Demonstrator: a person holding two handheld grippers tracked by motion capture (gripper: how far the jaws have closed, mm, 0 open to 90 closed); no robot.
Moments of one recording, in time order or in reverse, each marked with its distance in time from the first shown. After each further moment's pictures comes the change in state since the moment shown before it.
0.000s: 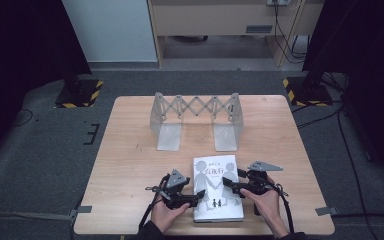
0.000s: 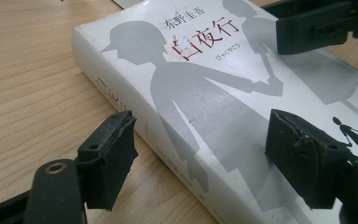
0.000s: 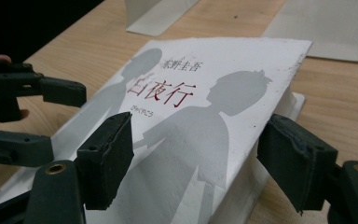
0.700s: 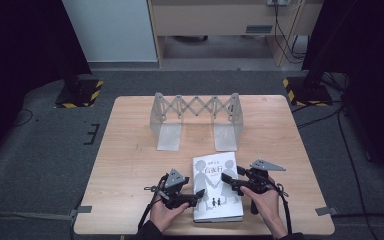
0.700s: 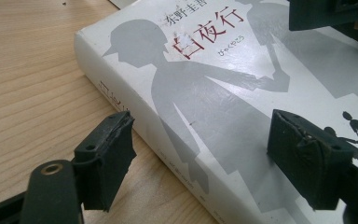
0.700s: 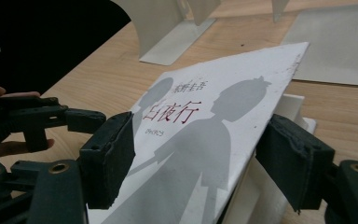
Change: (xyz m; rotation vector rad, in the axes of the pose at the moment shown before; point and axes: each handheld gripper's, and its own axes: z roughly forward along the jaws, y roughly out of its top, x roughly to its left) left arm 0.002 0.000 -0.002 -0.012 -0.008 -0.008; right arm 0.008 0.007 -0.004 -0.087 0.029 0.053
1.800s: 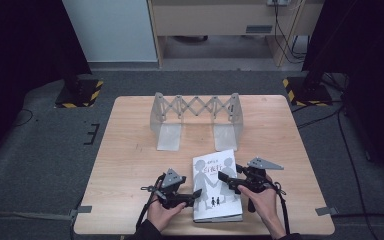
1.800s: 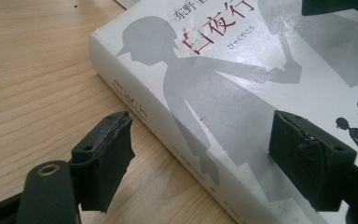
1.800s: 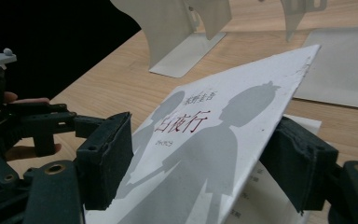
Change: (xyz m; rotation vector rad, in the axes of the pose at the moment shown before) left arm 0.004 0.000 -0.007 0.000 0.016 0.012; right arm 0.009 0.008 0.003 -0.019 0.019 -0.026
